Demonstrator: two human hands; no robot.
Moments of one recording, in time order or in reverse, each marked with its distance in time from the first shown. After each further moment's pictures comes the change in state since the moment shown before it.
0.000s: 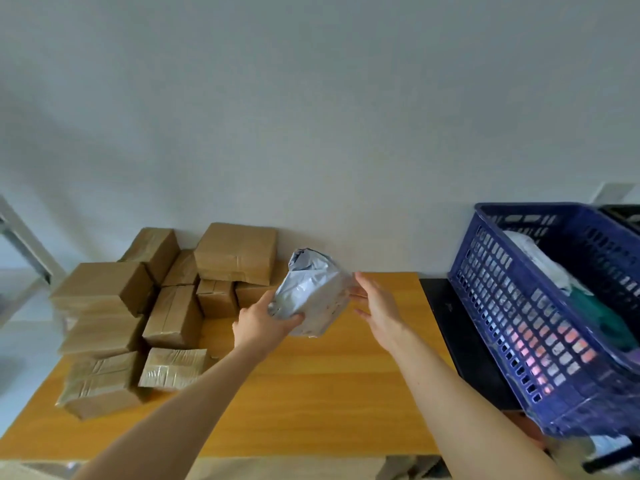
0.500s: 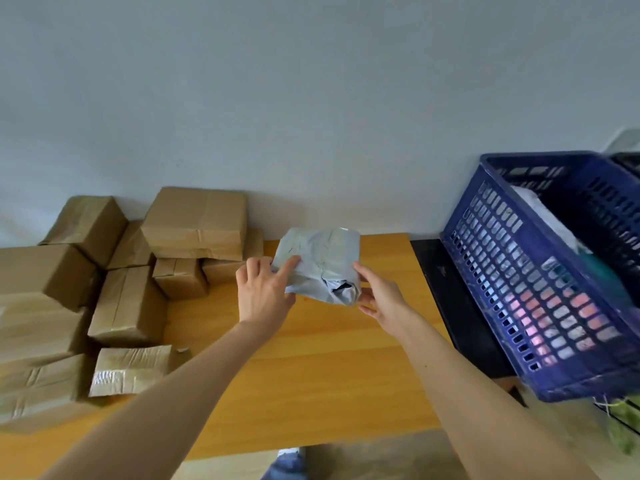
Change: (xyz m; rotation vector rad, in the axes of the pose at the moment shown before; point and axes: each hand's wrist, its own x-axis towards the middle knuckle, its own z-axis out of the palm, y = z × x) left_hand 0.067 0.010 0.063 0.551 0.146 0.445; right_hand 0.072 0.044 -0.035 -0.078 0.109 0.288
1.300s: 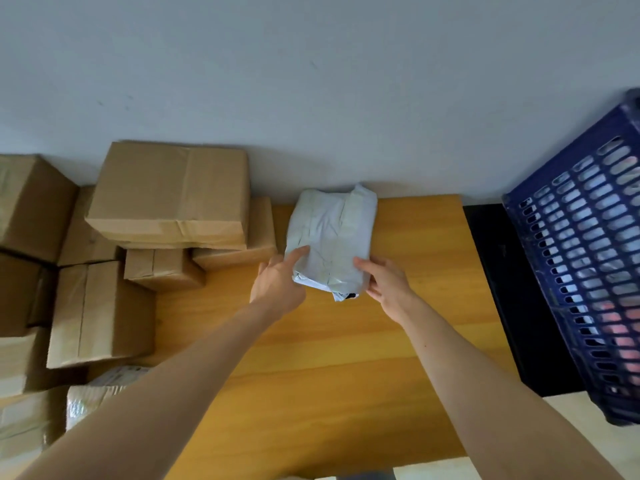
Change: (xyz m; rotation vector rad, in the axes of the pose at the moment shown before) left_hand 0.083 -0.057 0.121 -0.506 -0.619 -0.265; right_hand 0.150 0.033 0.056 0.061 0.050 0.213
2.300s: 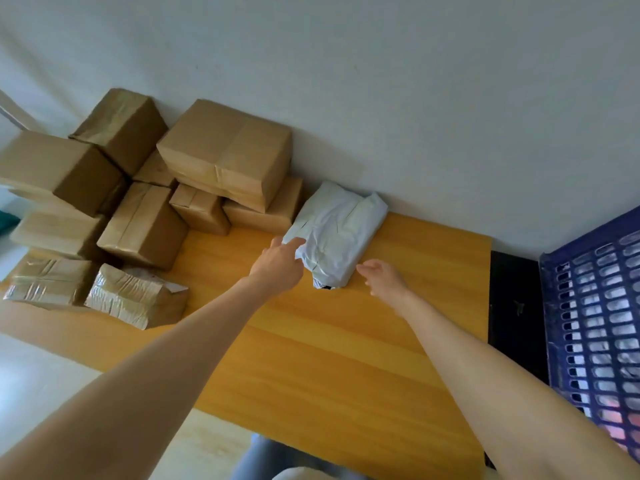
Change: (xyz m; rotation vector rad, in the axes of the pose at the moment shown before) left_hand -0.043 0.042 0.016 0.074 0.150 -0.250; right_hand 0.016 -0.020 -0.036 -0.841 -0.300 -0.243
